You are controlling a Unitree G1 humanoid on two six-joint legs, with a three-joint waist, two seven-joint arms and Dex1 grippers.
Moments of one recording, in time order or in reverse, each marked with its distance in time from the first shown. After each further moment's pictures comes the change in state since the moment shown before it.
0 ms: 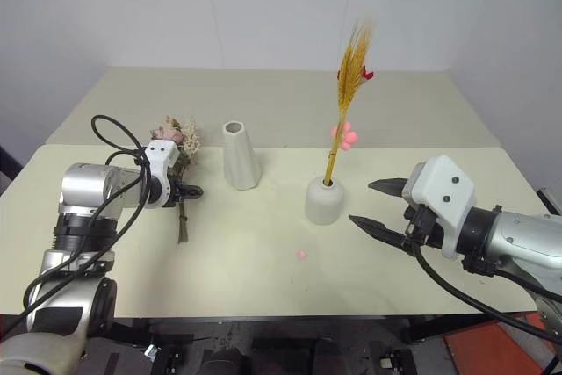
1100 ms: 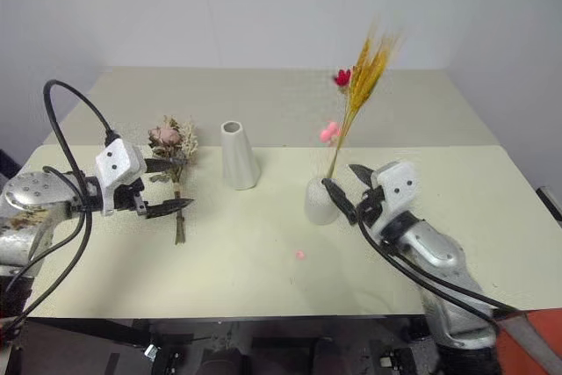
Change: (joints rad) left arm 0.455 0.386 0.001 -0.395 -0.047 -0.867 -0.590; right arm -0.090 0.479 0.325 0.241 -0.265 -0.221 -0.325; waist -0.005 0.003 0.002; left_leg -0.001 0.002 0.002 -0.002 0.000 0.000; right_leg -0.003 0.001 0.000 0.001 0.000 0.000
